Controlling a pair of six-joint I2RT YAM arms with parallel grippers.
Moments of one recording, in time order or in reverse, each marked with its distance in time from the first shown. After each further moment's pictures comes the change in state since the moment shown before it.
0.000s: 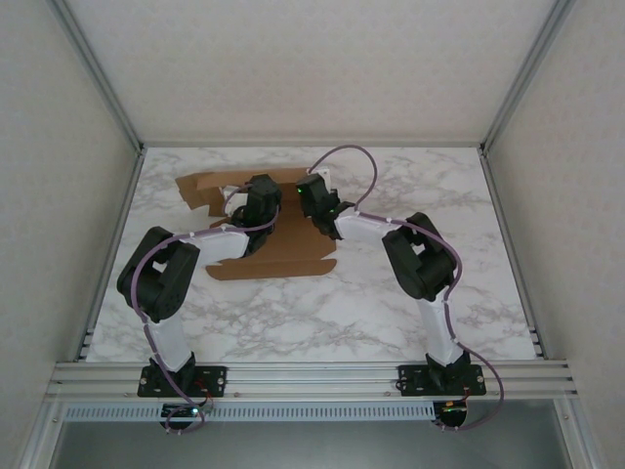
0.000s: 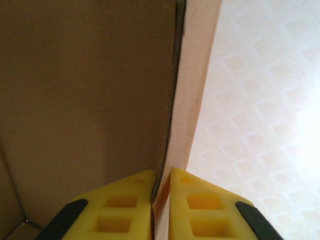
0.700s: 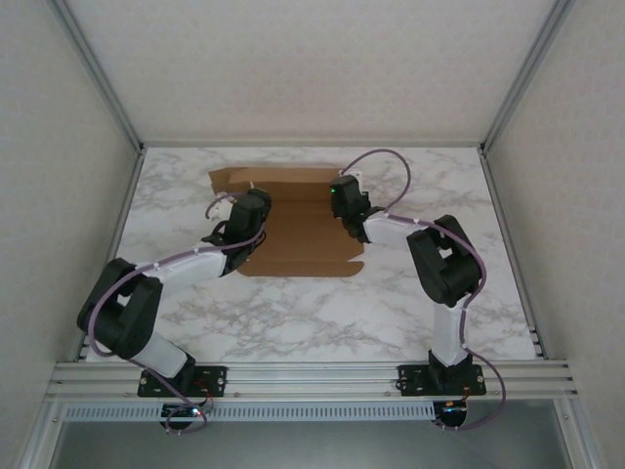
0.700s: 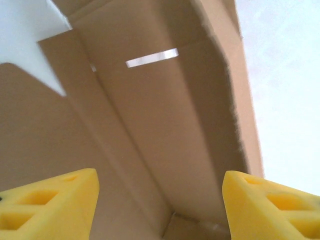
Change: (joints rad) left arm 0.004 -0.306 -0.210 -0.281 0.187 0.466; right arm -0.146 -0.166 -0.266 0.122 -0.068 -0.074
